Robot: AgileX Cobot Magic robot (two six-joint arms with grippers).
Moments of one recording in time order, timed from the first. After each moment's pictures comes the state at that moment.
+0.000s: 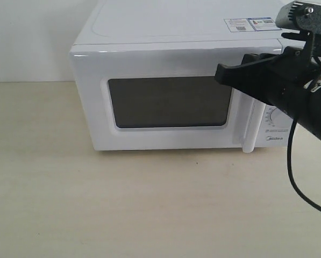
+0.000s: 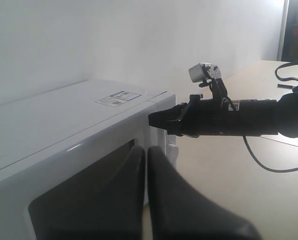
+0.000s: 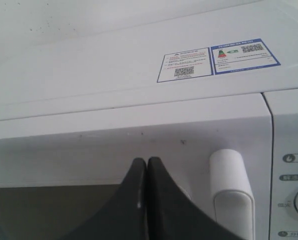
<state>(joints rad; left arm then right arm) -0.58 0.55 -0.55 -1.02 0.19 1.07 0.49 1.36 -0.59 0.62 -0.62 -0.24</state>
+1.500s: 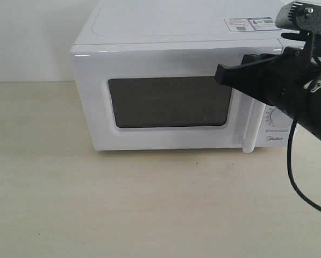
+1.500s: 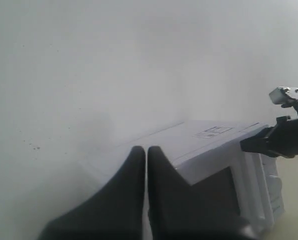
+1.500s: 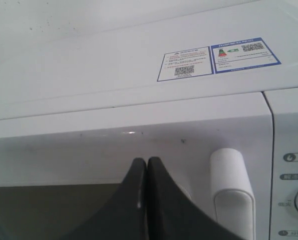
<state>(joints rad) -0.18 0.00 -0.41 -0.86 0.33 0.99 0.49 1.36 -0.59 0.62 -0.62 -0.24</state>
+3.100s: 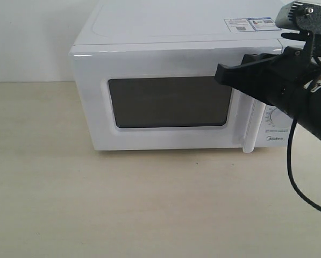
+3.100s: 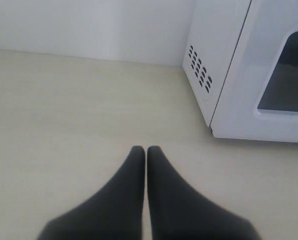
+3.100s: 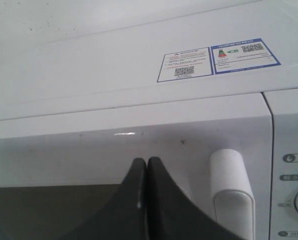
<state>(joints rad) 0.06 0.00 0.00 0.01 0.31 -0.13 0.49 1.36 -0.59 0.62 -0.62 -0.24</state>
